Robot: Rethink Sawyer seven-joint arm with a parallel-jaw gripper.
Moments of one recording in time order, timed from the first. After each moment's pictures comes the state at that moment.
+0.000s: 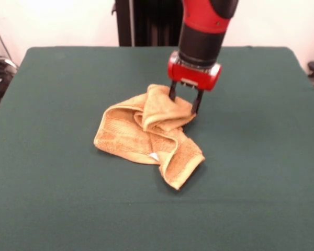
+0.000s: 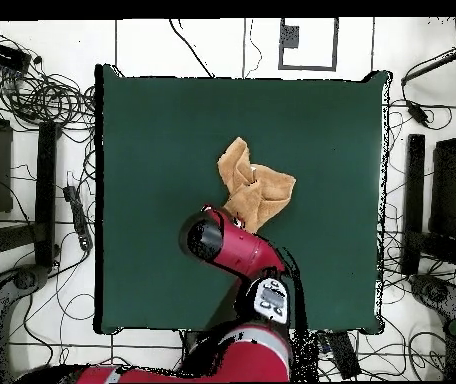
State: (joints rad) arm 0.05 -0.40 -0.21 1.78 0.36 0.11 1.74
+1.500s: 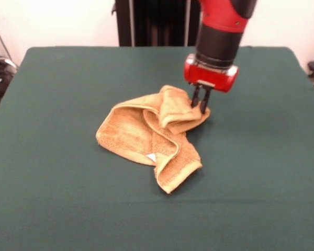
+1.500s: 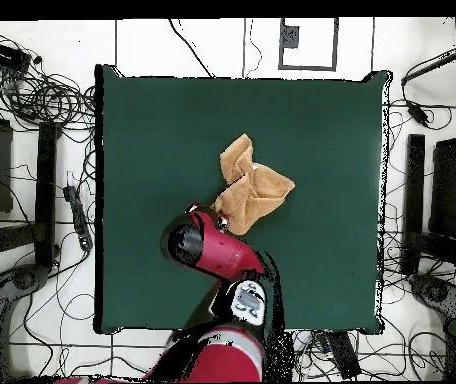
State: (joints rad) arm 0.15 -0.41 -0.23 1.81 0.42 0.05 1.76
